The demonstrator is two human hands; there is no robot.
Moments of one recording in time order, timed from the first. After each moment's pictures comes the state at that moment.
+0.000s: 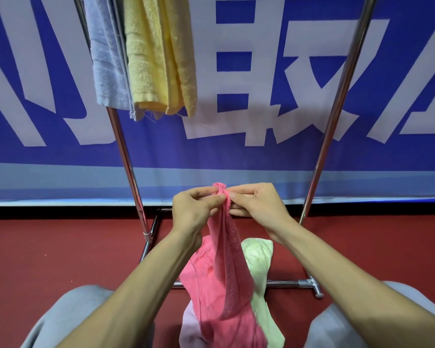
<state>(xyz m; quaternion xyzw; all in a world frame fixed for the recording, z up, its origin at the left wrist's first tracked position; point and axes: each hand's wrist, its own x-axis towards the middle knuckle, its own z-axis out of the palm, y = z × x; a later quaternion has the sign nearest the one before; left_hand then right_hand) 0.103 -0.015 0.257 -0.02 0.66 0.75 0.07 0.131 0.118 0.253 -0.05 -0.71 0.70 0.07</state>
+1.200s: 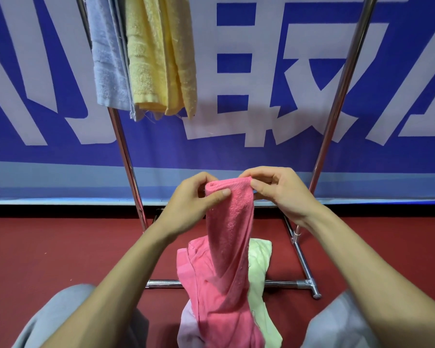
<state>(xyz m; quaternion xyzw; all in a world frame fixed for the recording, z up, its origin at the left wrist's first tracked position) 0.093 -0.042 0.270 0.27 0.78 0.57 0.03 0.137 0.162 0.278 0.09 -0.77 0.63 0.11</state>
